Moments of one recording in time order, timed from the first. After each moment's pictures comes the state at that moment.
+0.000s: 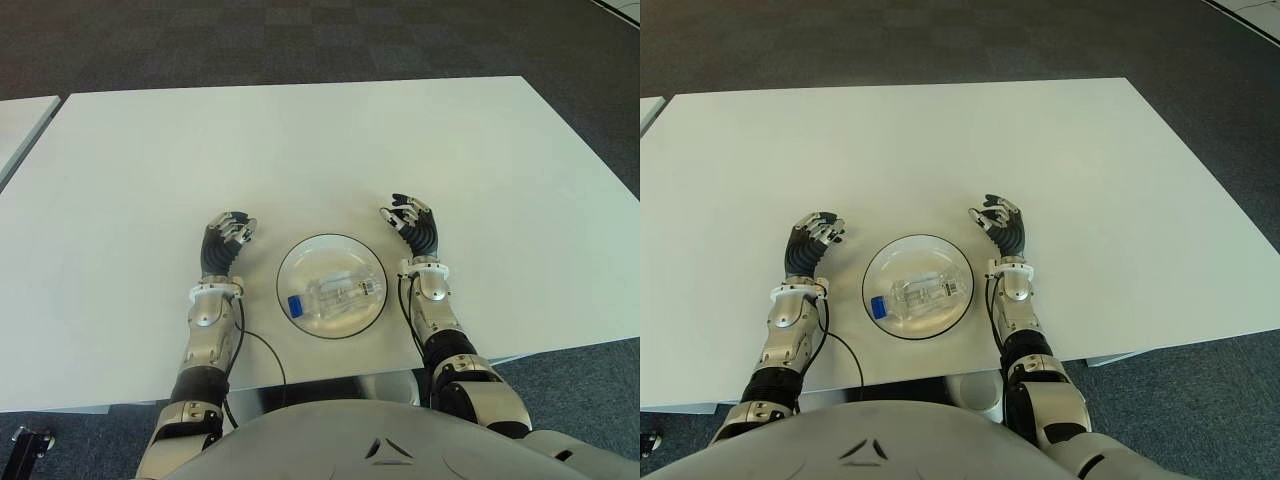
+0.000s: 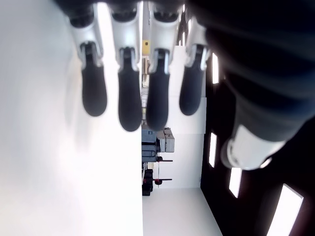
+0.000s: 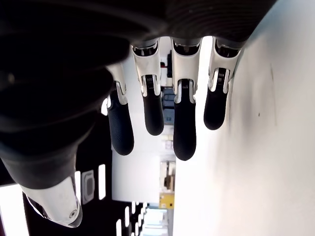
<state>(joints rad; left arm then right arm) 0.02 0.03 0.14 0.47 -0.05 -0.42 0.04 -0.28 -0.01 -0.10 0.82 -0.02 -0.56 -0.13</state>
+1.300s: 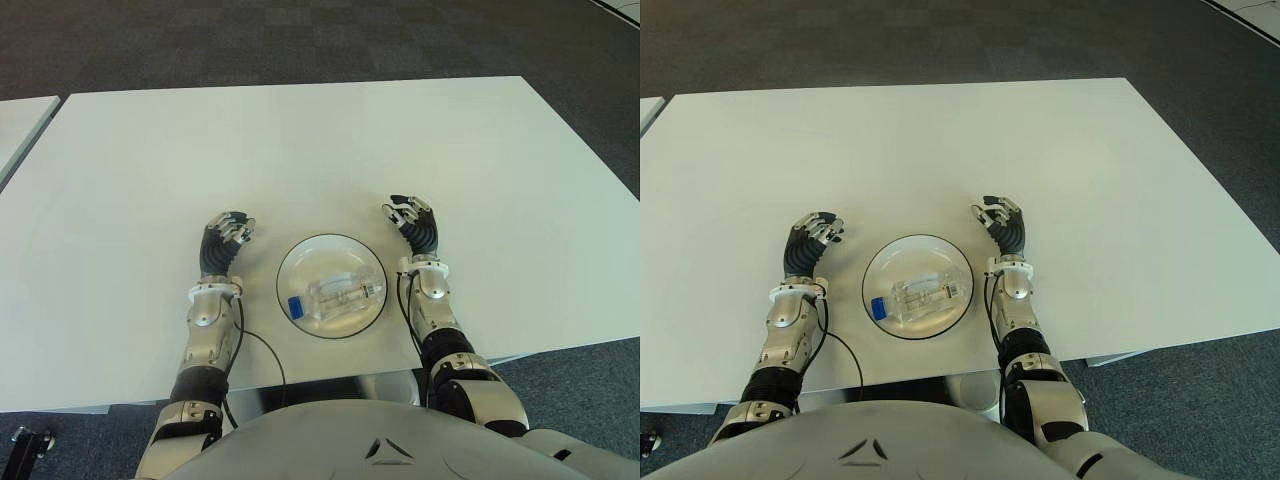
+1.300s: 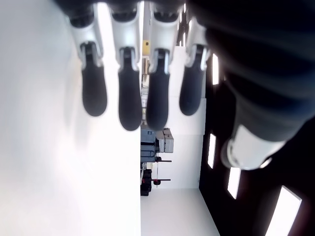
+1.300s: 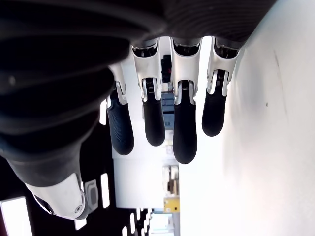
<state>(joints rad) 0.02 0.03 0.14 0.47 -0.07 -0.42 0.03 -0.28 -0.01 -0.09 0.81 -0.01 -0.53 -0.10</state>
